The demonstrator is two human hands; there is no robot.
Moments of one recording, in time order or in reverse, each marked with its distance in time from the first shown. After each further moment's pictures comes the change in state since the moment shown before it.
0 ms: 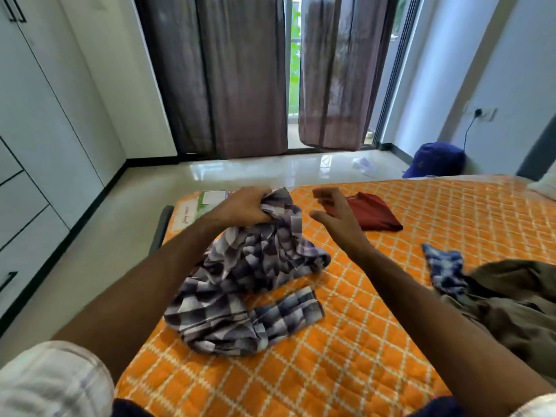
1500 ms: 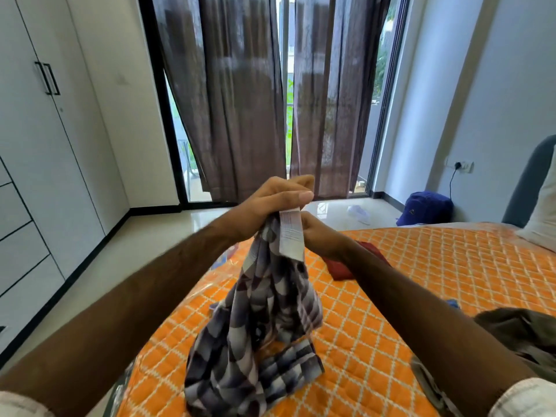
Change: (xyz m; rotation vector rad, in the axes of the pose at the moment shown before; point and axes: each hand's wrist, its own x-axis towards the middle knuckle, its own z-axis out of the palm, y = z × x) left_hand -0.036 0.137 -0.115 -0.728 -0.068 0.481; right_hand 0.045 -0.110 -0.005 -0.001 -0.478 -0.236
